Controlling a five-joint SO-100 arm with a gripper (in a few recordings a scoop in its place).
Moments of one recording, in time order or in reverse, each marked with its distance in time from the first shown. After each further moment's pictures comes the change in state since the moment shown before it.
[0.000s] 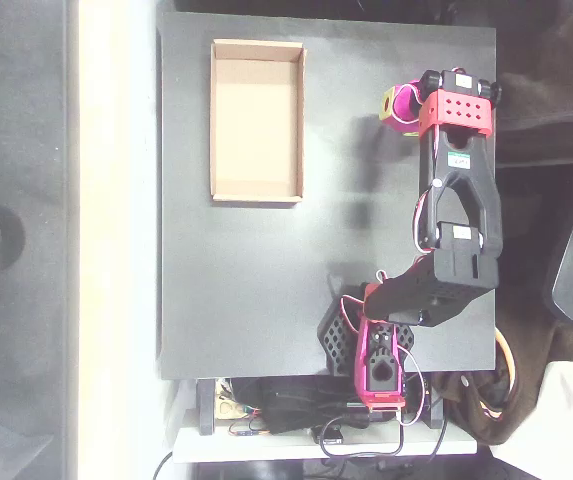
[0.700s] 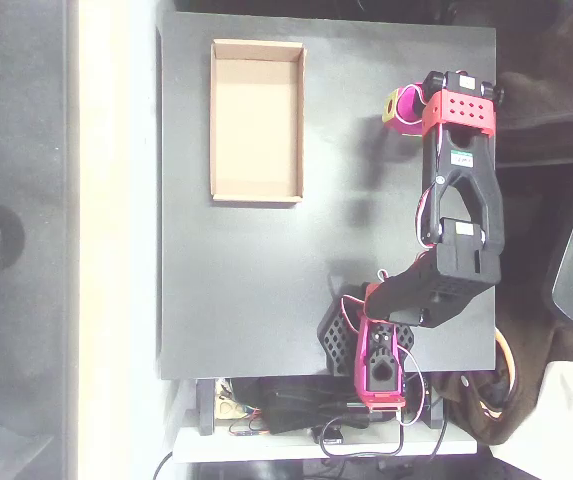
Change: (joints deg) arm 1.4 -2.3 -0.2 -0.2 0.0
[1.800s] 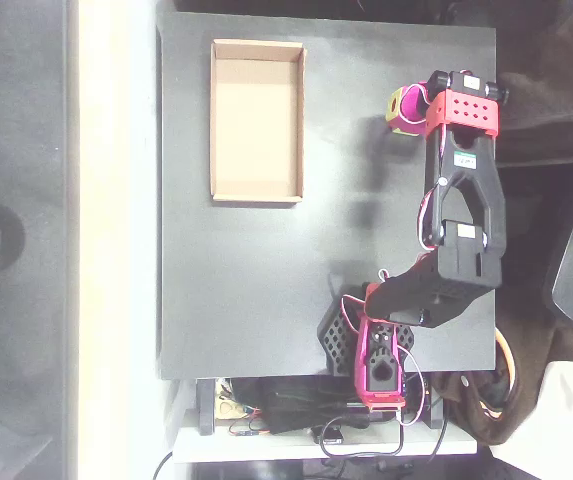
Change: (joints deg) arm 0.5 2.4 -0.3 0.4 0.0
